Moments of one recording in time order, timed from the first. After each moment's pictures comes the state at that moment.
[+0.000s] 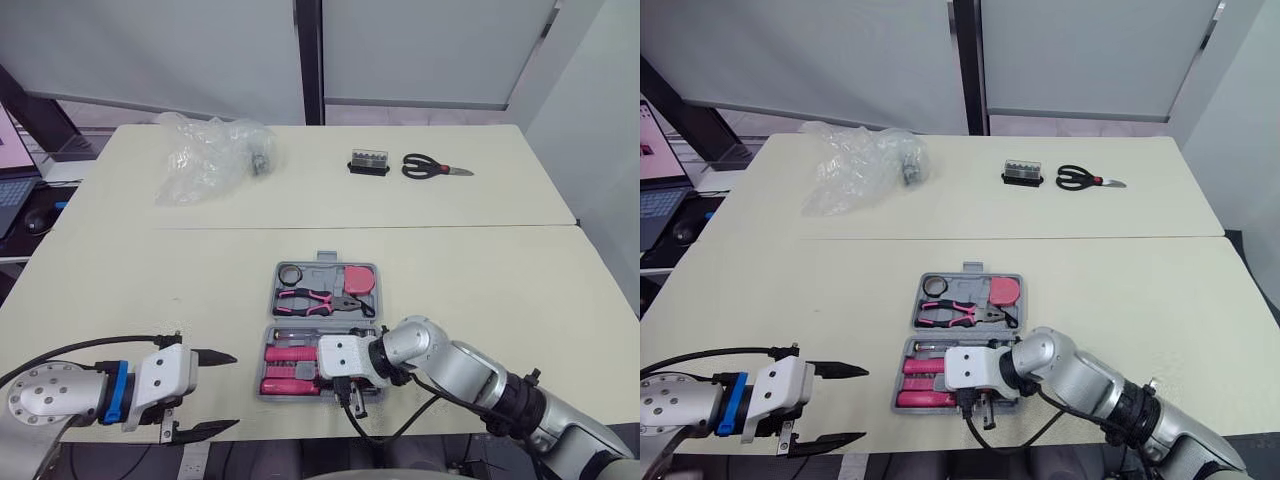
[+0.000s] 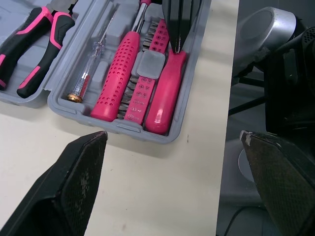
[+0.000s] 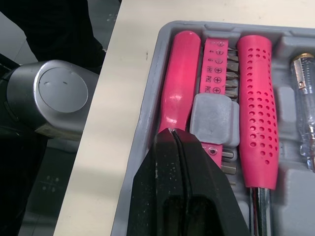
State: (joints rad) left arm 0.42 0.97 0.27 -0.39 -0.34 0.10 -1.27; right arm -0.47 -0.46 0.83 -0.26 0.00 0.57 0.95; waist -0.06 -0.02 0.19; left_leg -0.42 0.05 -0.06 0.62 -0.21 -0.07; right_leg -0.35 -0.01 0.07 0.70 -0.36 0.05
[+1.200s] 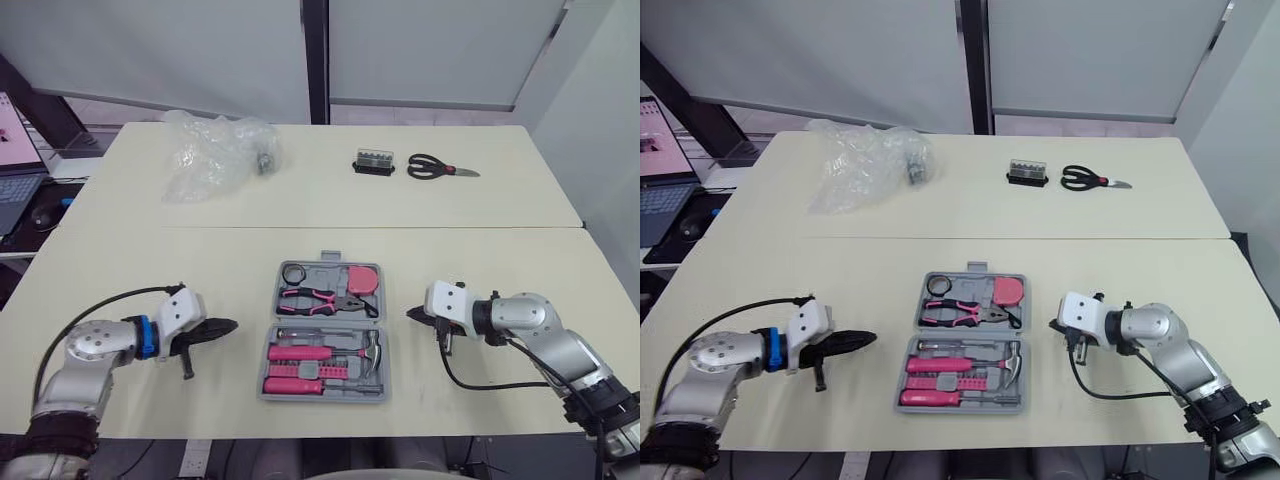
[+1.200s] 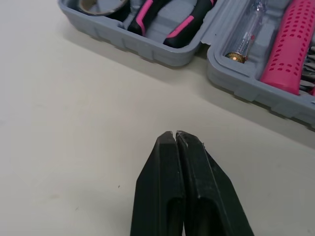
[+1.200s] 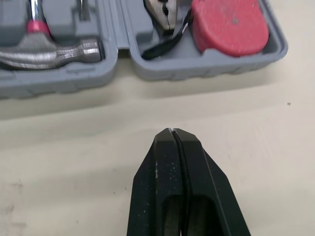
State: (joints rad) left arm -0.17 0.75 0.01 0.40 -0.15 -0.18 -1.21; right arm -0.27 -0.72 0.30 -0.02 -0.03 0.18 0.95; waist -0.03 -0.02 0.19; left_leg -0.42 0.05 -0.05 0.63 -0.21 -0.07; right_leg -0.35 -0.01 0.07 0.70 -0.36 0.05
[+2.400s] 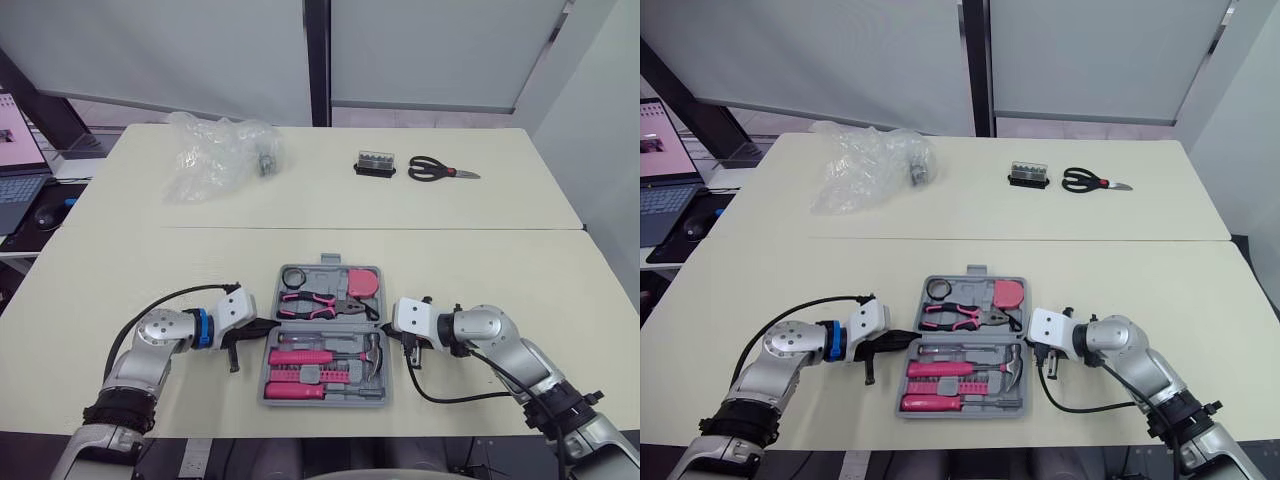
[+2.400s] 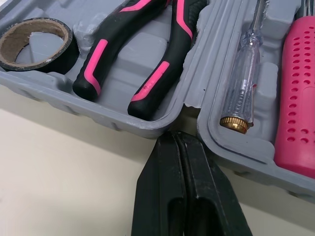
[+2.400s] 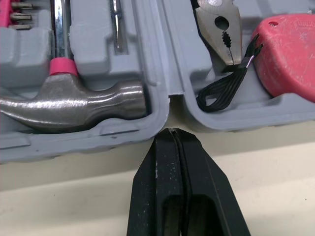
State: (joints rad) left arm -0.26 0.64 -0.12 0.41 -0.07 -0.13 -1.20; right arm -0.29 -0.55 0.41 0.00 -0.14 0.20 0.96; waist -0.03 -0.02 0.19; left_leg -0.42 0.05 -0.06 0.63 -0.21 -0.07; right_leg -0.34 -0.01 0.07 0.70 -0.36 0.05
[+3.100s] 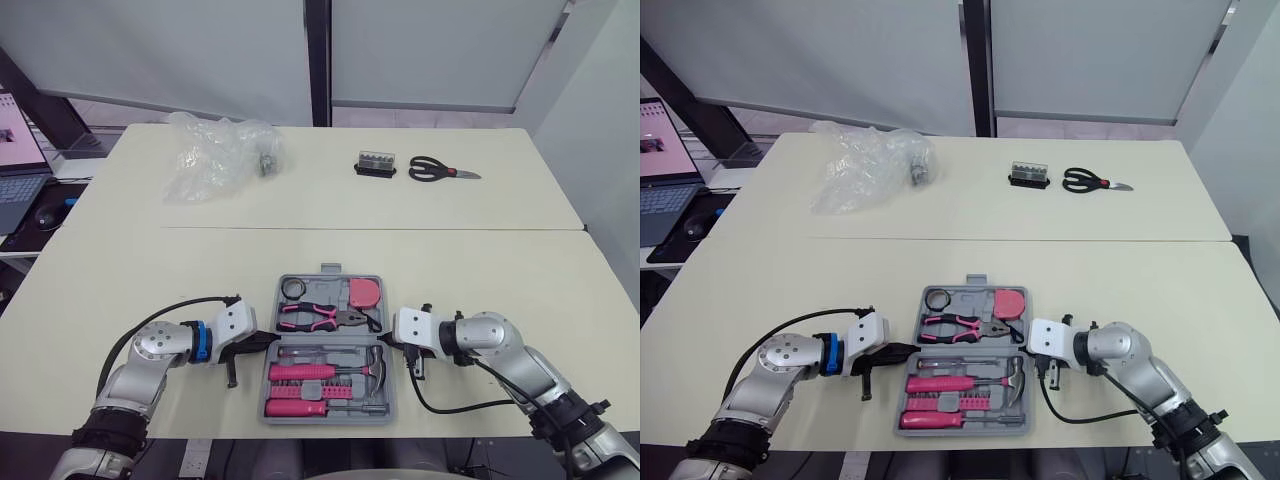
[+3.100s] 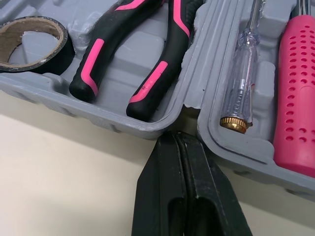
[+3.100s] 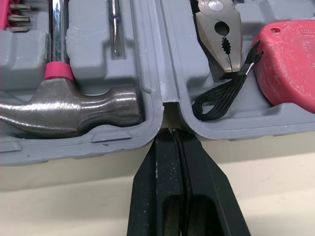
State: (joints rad) left arm -0.14 0.66 -0.11 0.26 -0.09 -0.07 -1.19; right arm -0.22 -0.57 0.42 -0.09 -0.14 0.22 0.99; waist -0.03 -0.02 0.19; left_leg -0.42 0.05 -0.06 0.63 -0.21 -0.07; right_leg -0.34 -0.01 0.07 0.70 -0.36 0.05
